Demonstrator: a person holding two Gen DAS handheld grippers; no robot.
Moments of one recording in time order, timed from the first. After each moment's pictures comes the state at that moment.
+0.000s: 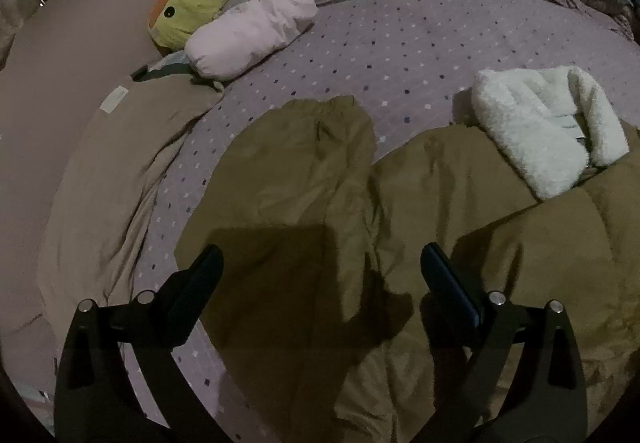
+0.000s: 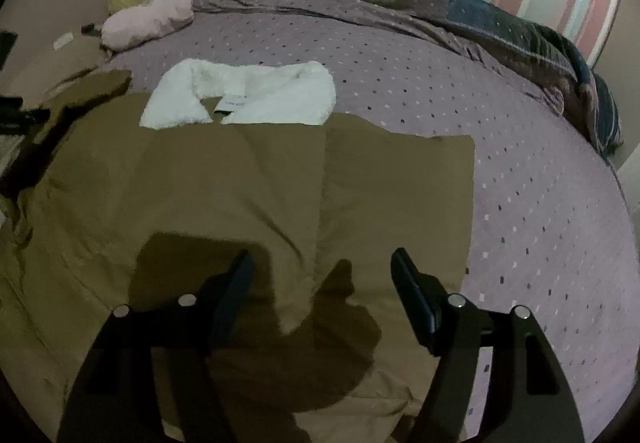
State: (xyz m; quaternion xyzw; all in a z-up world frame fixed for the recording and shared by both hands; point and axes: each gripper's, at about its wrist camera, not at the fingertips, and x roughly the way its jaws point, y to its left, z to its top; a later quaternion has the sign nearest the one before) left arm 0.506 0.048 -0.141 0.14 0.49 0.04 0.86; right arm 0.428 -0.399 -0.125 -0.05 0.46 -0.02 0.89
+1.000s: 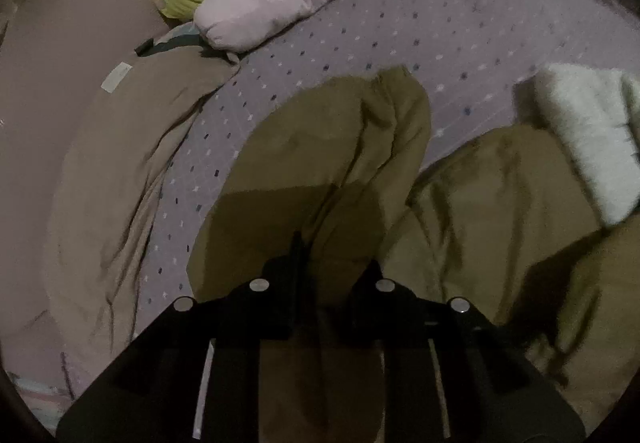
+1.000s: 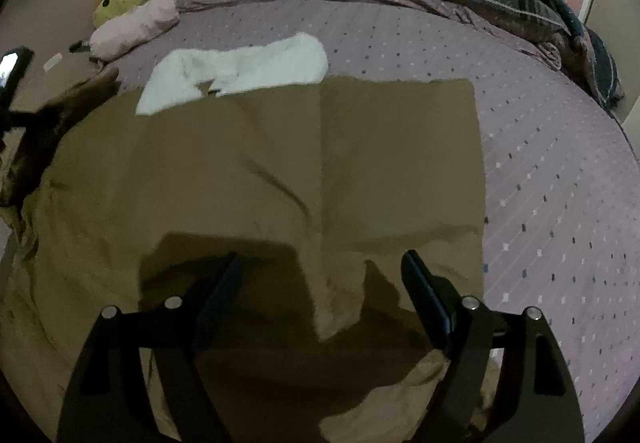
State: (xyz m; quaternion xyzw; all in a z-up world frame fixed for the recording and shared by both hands) left arm 0.561 0.064 -0.161 0.13 0.52 0.07 0.84; right arm 0.412 -0.404 -0.153 0.01 0.49 -0.02 0.87
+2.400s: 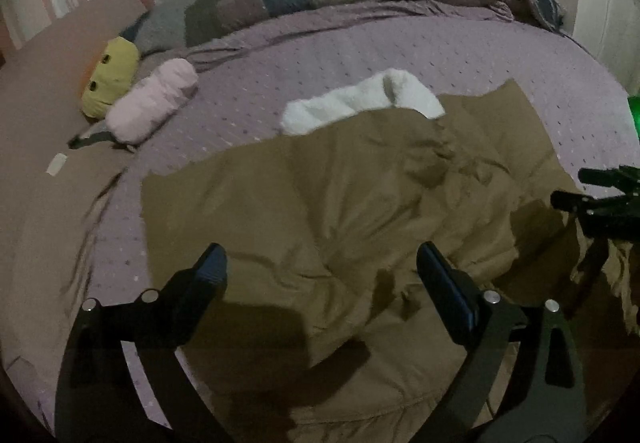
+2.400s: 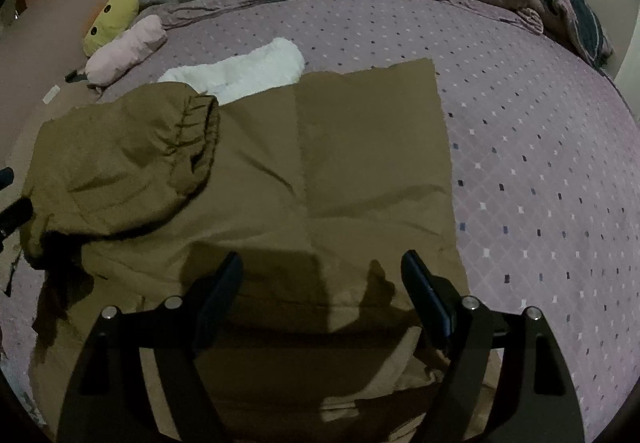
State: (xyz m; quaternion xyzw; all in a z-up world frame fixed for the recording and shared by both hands) left arm 0.374 -0.088 -0.091 0.16 0.42 -0.12 0.89; right arm 0.385 -0.428 -0.124 0.07 0.49 -0.03 0.87
